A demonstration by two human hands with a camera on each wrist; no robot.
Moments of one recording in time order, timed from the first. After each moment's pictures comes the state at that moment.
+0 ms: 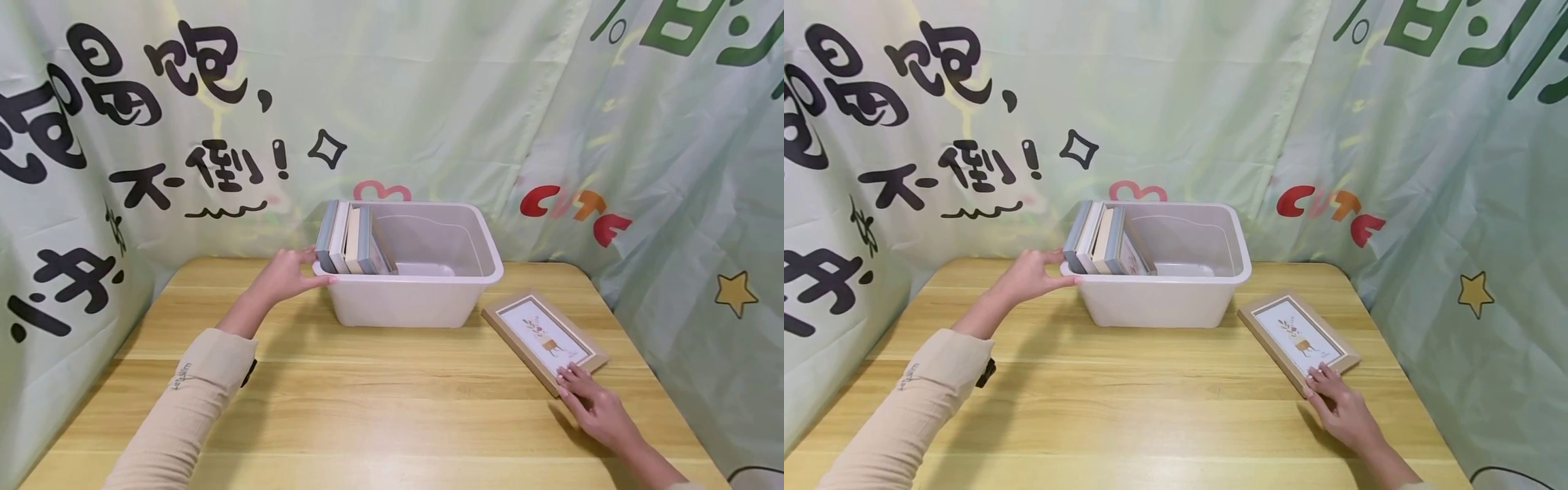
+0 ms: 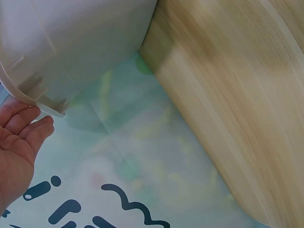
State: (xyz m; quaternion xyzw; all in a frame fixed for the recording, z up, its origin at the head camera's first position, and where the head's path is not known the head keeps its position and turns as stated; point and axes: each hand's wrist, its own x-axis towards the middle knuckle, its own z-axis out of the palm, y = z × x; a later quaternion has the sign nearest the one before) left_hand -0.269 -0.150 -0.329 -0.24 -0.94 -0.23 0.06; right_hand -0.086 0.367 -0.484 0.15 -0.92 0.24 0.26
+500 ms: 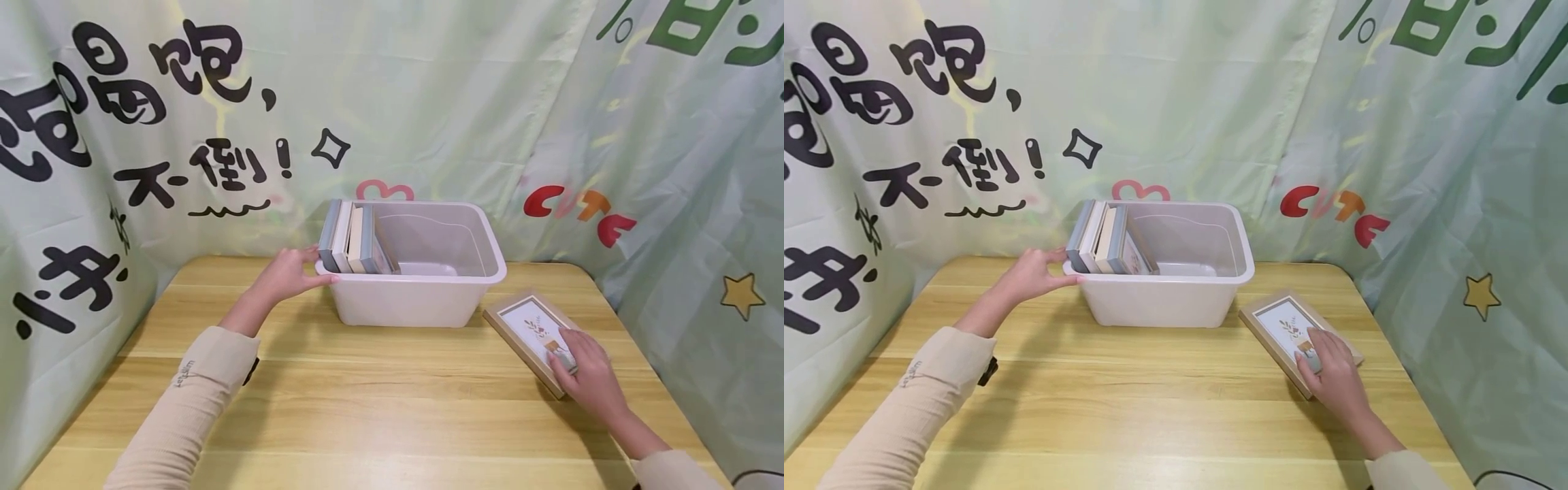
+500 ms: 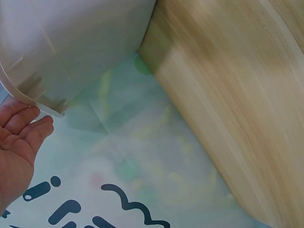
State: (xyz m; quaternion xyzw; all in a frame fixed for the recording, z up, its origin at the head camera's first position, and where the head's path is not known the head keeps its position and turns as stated) left_hand -0.270 -0.151 -0.329 -0.24 -0.94 -0.23 0.06; right_hand -0.137 0.348 -0.458 0.21 -0.86 0.17 0.43
